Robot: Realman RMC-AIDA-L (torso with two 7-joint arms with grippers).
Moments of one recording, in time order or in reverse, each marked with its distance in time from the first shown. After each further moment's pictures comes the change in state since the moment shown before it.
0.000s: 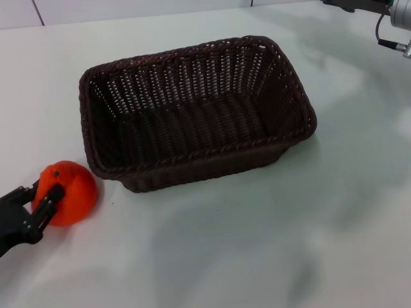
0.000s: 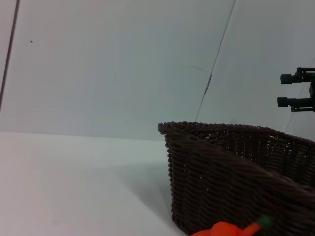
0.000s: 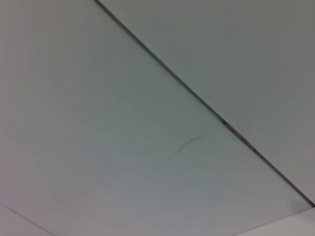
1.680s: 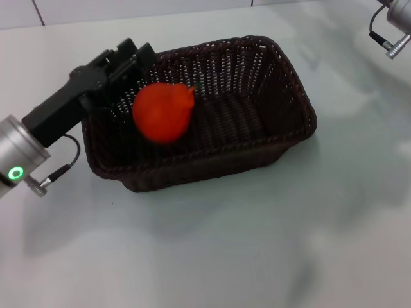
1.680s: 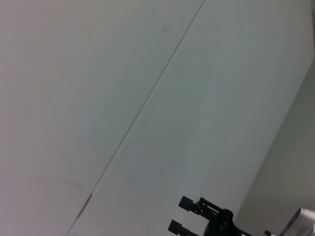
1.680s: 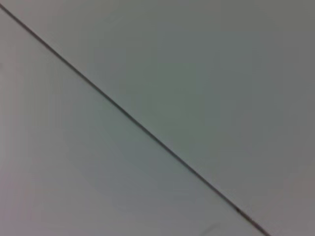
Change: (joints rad) left arm -0.403 -0.043 -0.067 0.106 -0.076 -0.107 -0.284; right arm -0.053 0.073 0.006 0.092 0.458 -0.076 -0.367
